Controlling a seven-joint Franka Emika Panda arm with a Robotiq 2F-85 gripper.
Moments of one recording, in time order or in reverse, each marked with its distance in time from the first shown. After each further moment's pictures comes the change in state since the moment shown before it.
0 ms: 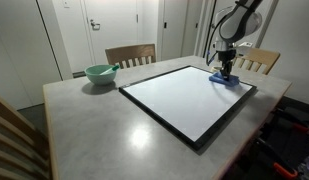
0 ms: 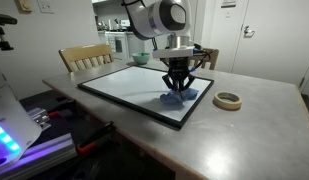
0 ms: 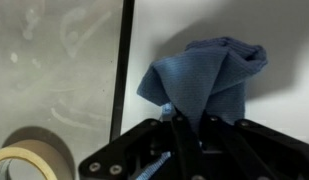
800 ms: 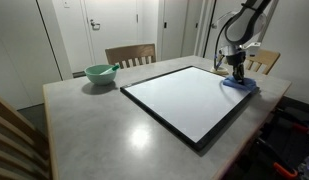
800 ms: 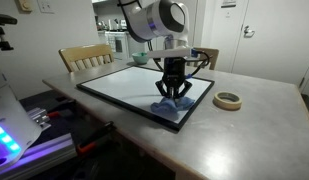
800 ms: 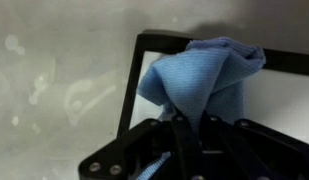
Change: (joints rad) arm 0.002 -0.016 -0.025 -0.044 -0.115 -0.163 0.013
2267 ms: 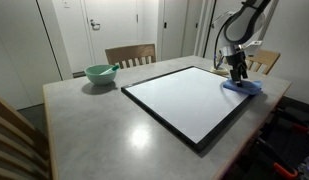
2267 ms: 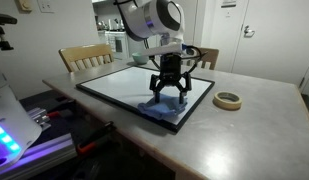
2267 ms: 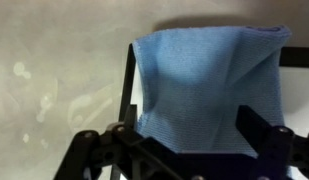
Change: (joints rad) arm 0.039 -0.021 -0.002 -0.011 -0.036 -0.053 0.162
